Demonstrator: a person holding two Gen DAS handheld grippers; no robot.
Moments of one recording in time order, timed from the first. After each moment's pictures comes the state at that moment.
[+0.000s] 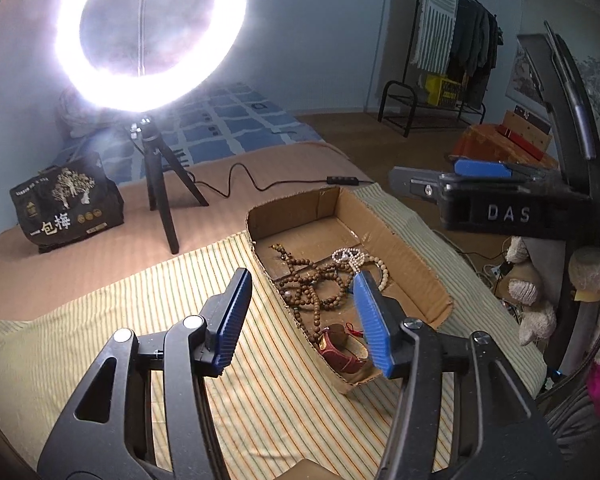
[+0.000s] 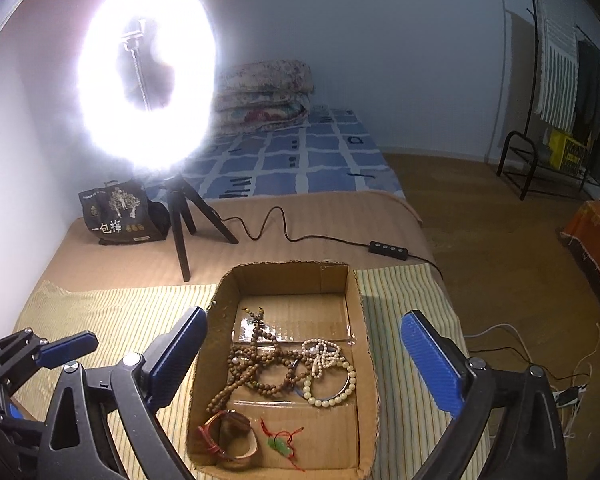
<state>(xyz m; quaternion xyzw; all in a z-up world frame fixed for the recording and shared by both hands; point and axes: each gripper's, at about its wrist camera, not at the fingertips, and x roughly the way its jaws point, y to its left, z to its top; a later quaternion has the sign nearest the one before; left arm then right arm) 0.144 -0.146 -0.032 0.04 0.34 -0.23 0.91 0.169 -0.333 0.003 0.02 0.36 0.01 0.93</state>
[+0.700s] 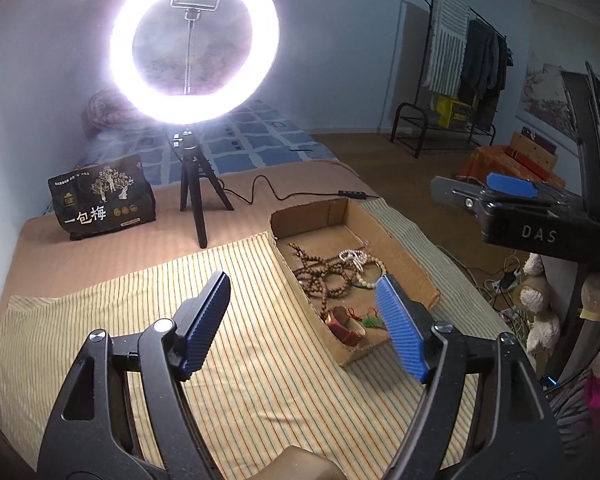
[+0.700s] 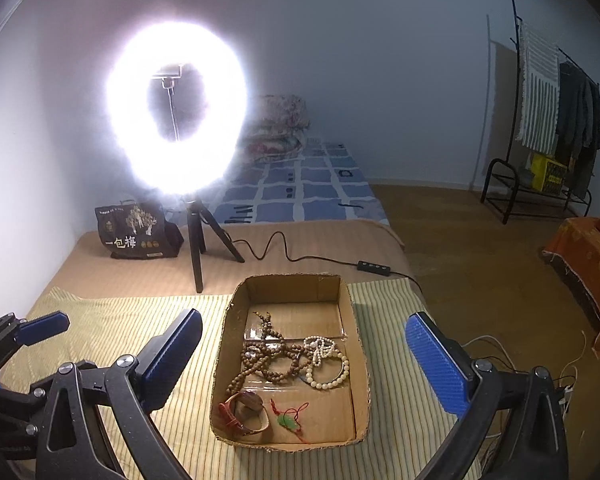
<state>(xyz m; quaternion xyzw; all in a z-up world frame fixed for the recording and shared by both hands) 0.088 -0.115 -0.008 0.03 0.32 -0.20 0.93 0.102 -0.320 0.036 0.01 0.30 0.00 0.95</state>
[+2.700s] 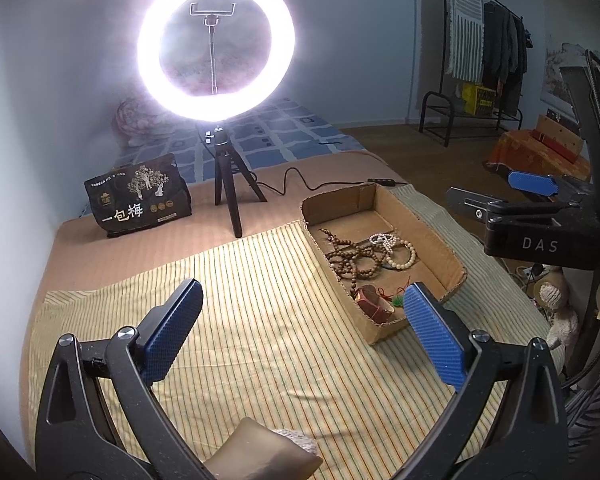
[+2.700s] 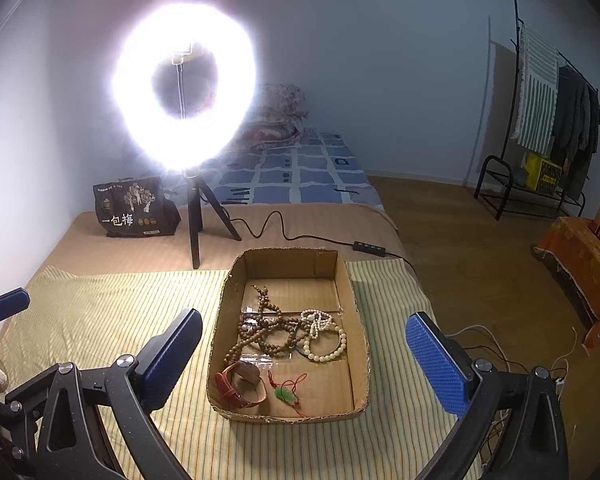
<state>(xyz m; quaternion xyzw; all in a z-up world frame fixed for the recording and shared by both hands) 0.066 -0.109 -0.011 0.07 0.32 -0.15 0.93 0.085 -0.313 0.018 -0.01 0.32 -0.01 0.95</state>
